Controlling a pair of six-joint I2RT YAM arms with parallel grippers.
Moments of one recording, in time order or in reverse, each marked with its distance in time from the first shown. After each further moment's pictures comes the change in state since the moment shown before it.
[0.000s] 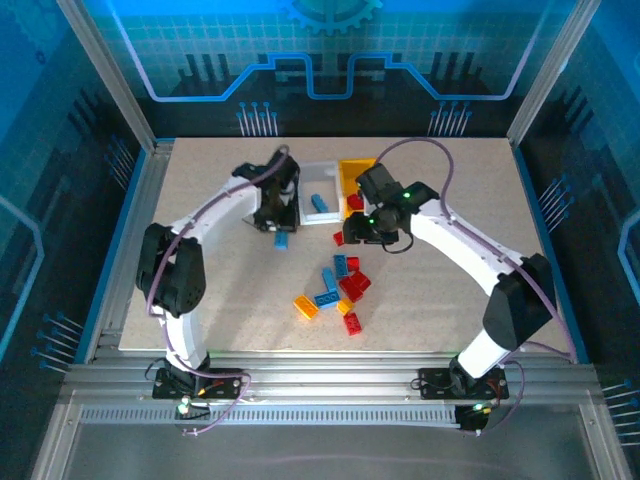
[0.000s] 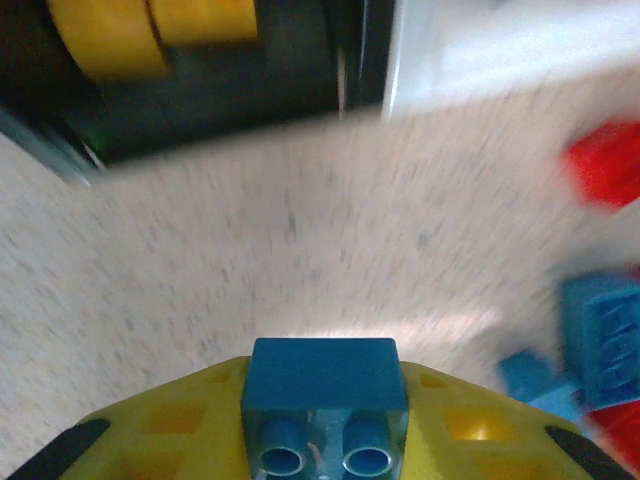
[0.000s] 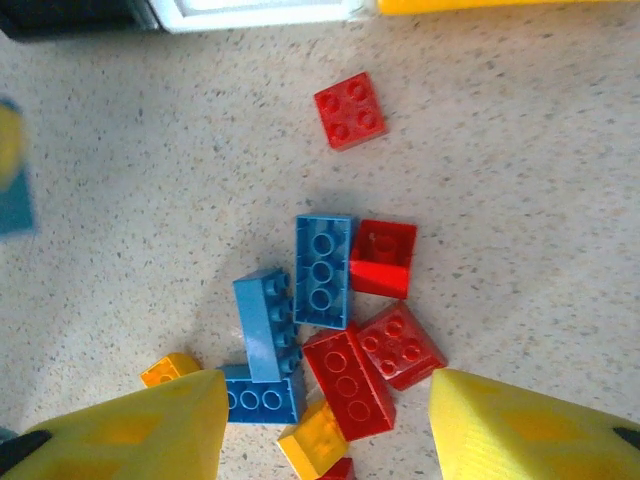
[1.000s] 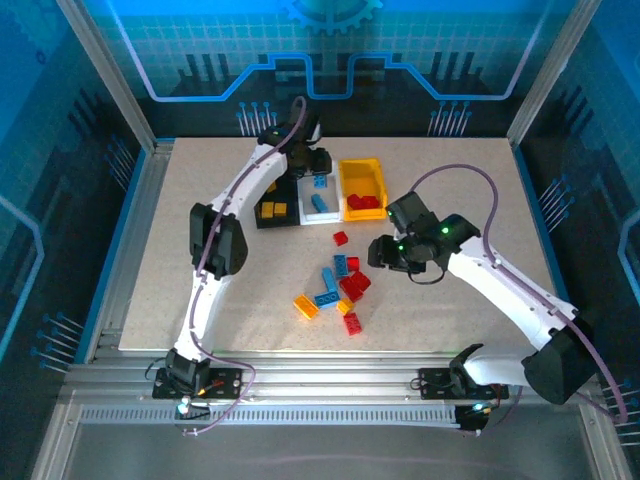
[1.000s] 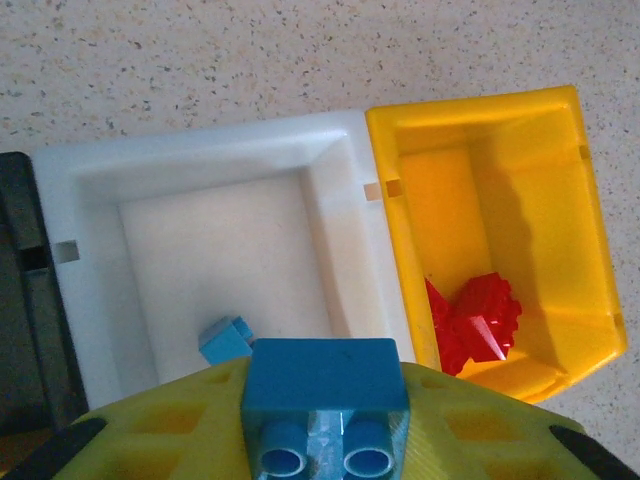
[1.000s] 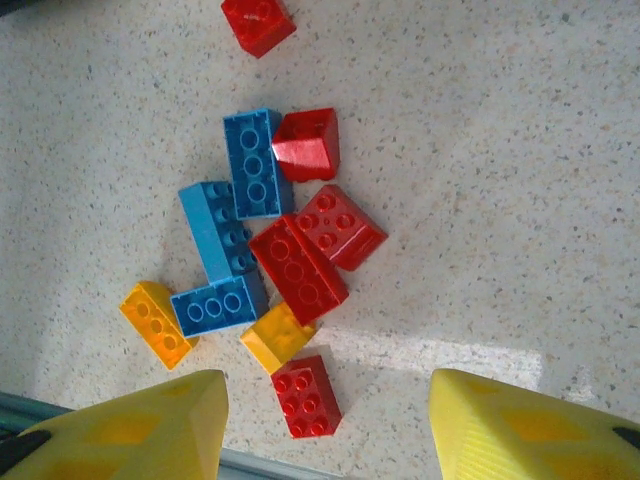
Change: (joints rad) left arm 0.009 0.503 0.740 0.087 0.087 -0.076; right arm 0.013 -0.326 -0.267 -0.045 0.023 0.161
